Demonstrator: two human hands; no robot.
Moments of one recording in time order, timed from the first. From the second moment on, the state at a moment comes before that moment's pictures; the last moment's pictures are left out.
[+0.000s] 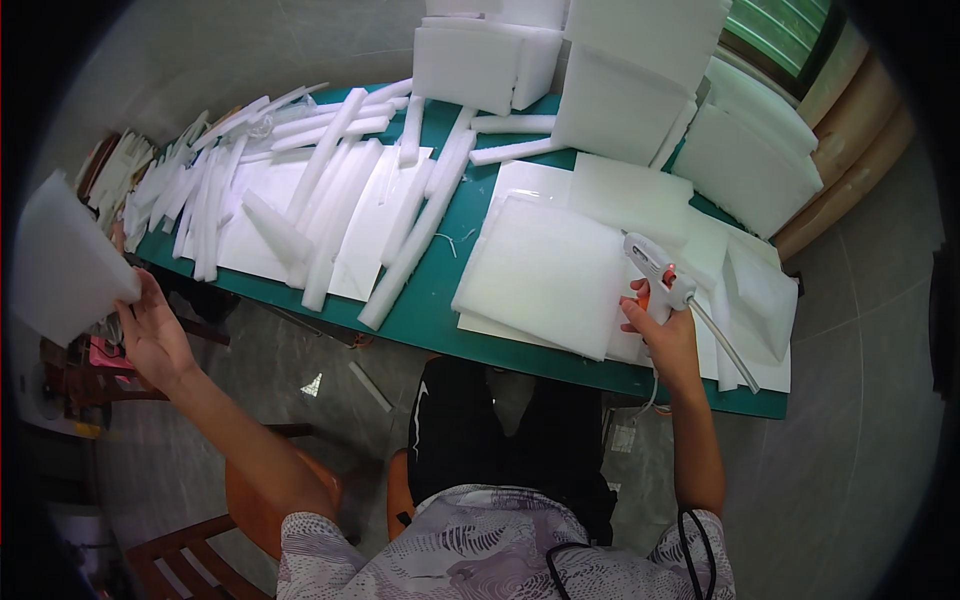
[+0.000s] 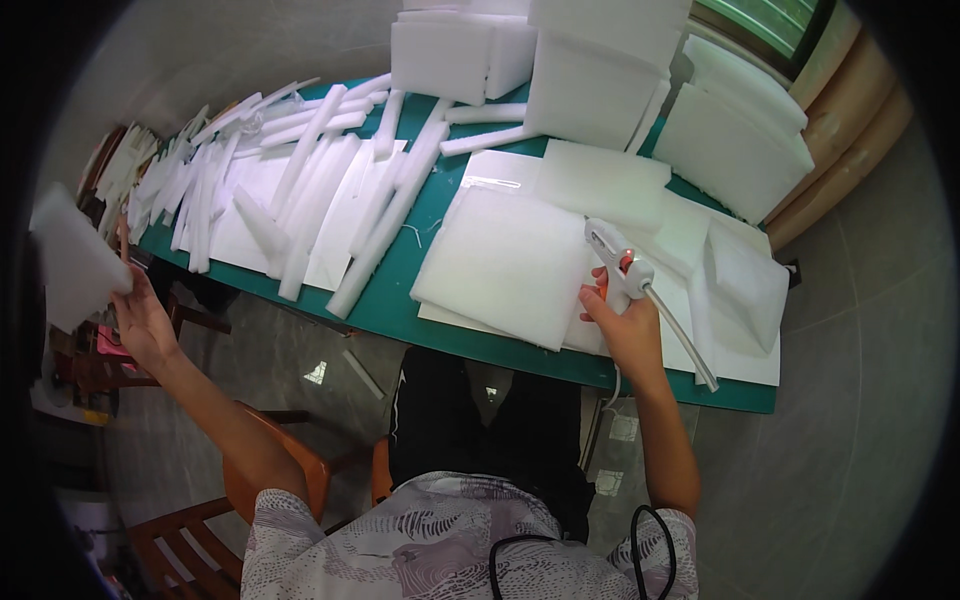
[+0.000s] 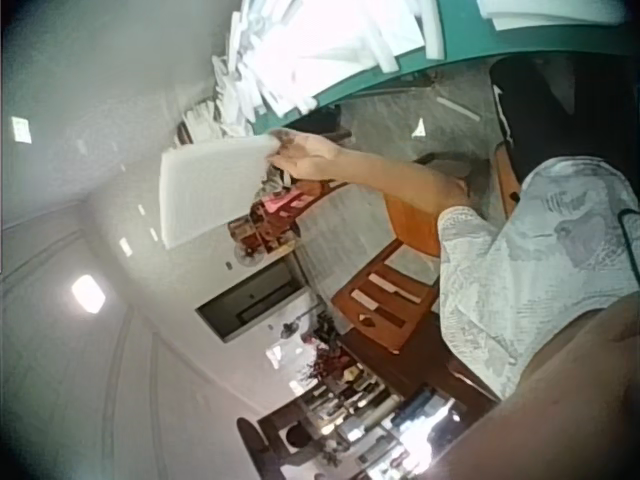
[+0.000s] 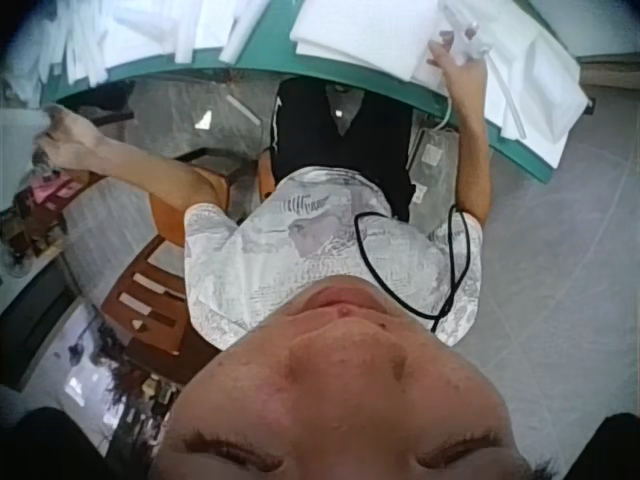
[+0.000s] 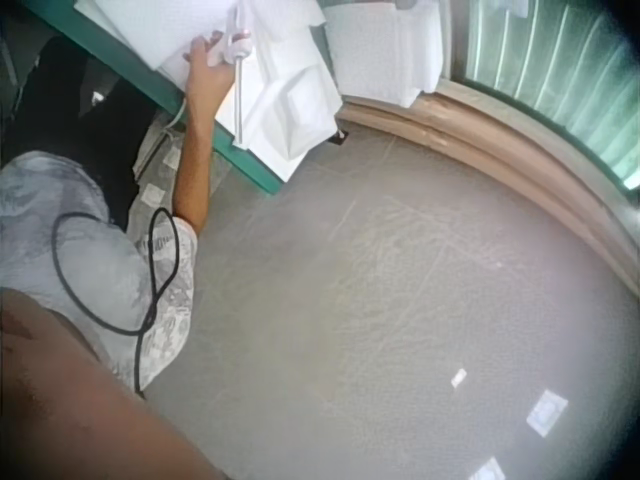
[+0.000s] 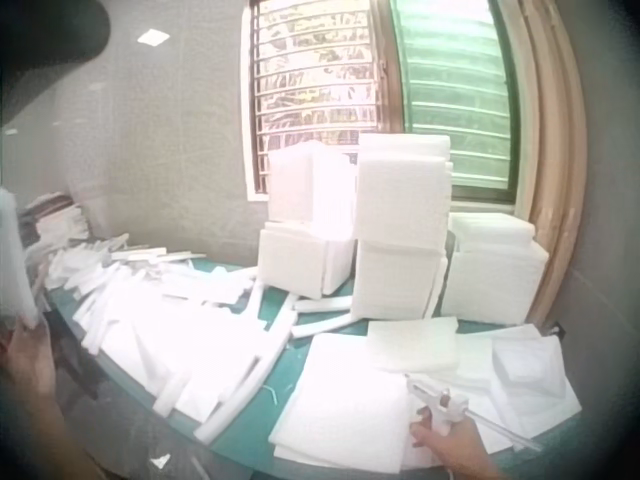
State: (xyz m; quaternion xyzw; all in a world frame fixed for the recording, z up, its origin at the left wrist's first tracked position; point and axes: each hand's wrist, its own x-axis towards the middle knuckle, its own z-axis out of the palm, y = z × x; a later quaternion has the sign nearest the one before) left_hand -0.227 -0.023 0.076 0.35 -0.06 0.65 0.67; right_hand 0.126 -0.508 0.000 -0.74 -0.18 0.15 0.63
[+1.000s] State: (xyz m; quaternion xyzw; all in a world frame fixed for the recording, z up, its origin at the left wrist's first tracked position) left_hand -0.056 -0.240 0.043 0.92 0.07 0.20 0.34; right_hand 0.116 -0.427 0.092 -0.59 -0.31 0.13 0.73
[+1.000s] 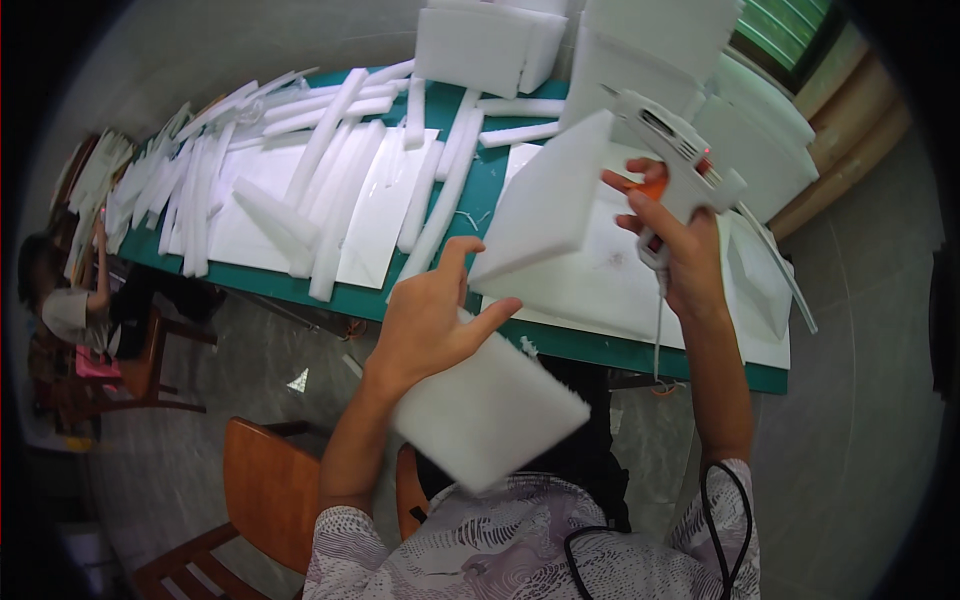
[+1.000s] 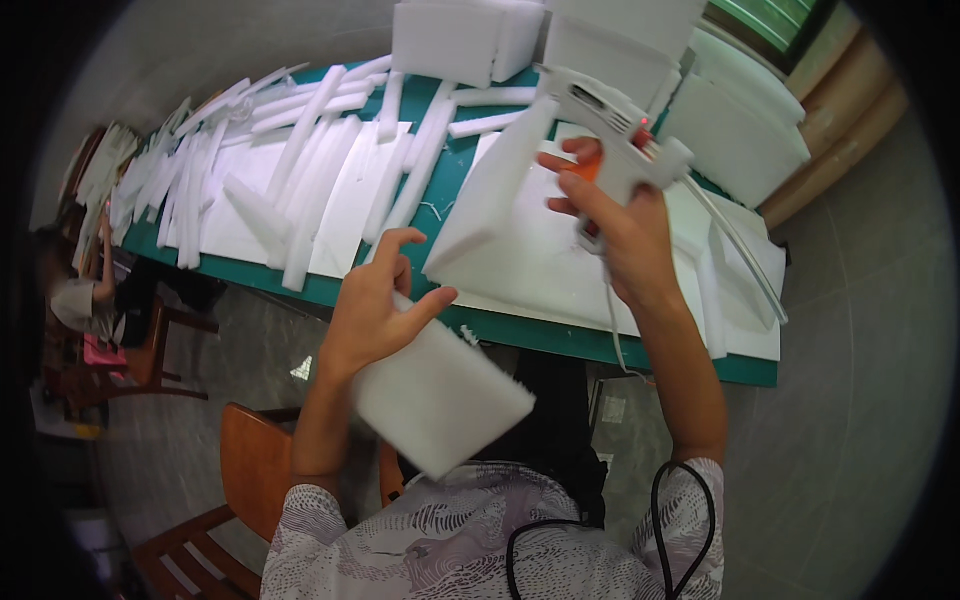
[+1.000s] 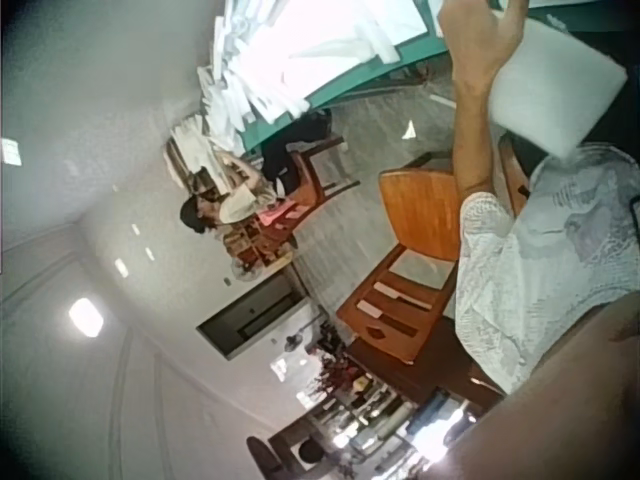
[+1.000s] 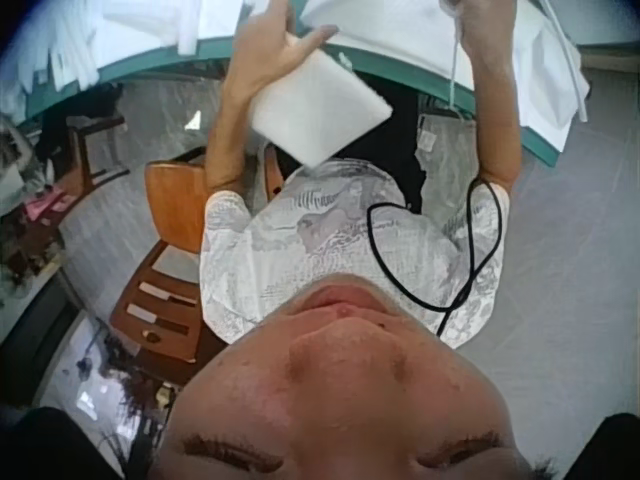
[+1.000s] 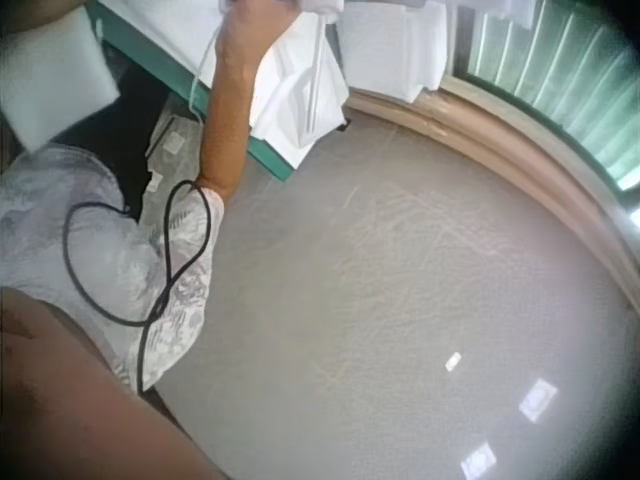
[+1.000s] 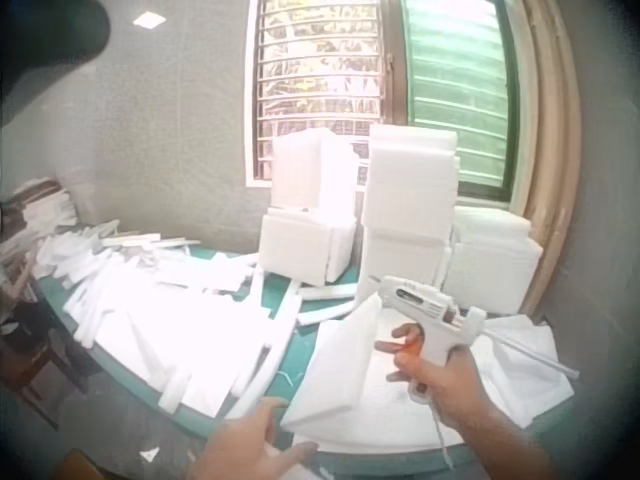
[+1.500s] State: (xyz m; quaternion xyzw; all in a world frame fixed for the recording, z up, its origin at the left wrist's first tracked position) left_hand -0.019 -0.250 0.046 0.88 0.20 0.23 0.36; right_hand 0.158 -0.440 0.040 -0.59 -0.23 0.21 0.75
